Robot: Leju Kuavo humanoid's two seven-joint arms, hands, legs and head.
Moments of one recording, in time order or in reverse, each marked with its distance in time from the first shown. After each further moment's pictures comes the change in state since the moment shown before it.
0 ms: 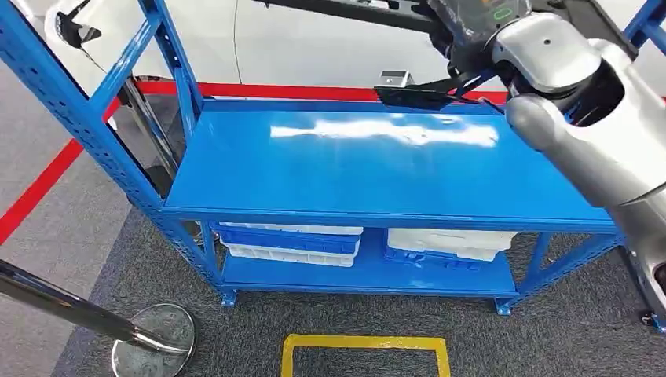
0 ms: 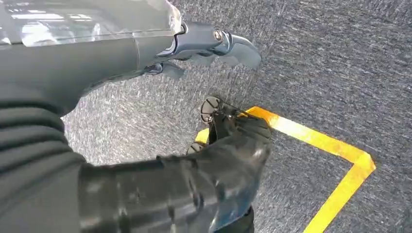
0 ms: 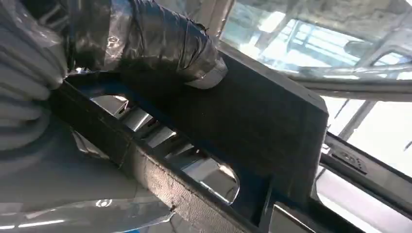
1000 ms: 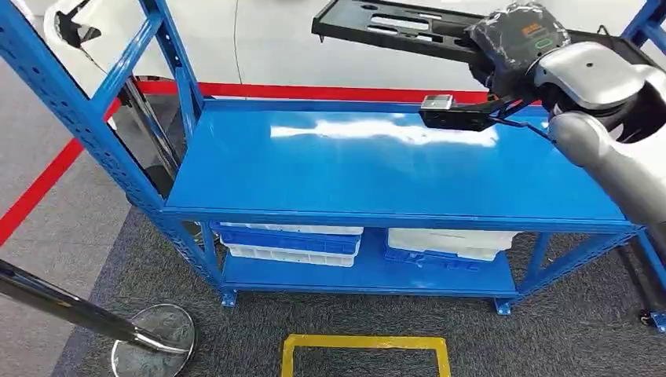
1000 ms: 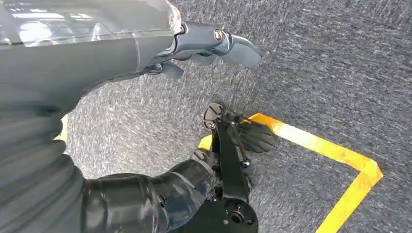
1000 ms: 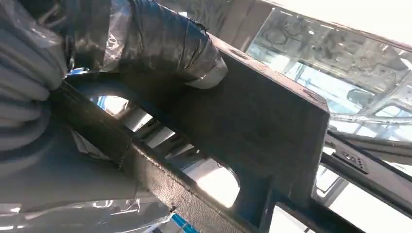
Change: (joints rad) left arm -0.001 0.014 0.010 -0.001 -0.029 0.035 0.001; right arm 0.064 -0.145 0.006 -0.026 -0.069 0.040 -0.043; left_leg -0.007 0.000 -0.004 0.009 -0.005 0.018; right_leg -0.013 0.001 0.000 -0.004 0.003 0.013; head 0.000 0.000
